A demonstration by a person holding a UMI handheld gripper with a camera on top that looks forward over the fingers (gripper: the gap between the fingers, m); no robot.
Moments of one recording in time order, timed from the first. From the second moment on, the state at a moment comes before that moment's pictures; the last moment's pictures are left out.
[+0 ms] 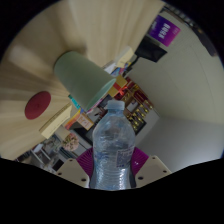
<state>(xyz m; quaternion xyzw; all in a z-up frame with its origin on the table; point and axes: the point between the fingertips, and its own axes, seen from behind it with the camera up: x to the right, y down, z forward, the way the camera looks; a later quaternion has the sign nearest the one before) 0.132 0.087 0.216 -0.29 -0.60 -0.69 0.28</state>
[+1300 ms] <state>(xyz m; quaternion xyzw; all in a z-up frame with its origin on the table) 0.187 0.124 0.105 -0.72 0.00 -0.04 0.70</state>
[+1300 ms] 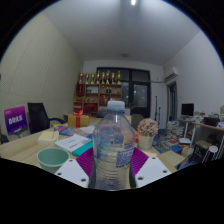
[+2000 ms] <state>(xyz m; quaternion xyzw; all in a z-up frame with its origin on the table) 0.189 0.085 0.092 -0.75 0.00 -0.01 0.67</state>
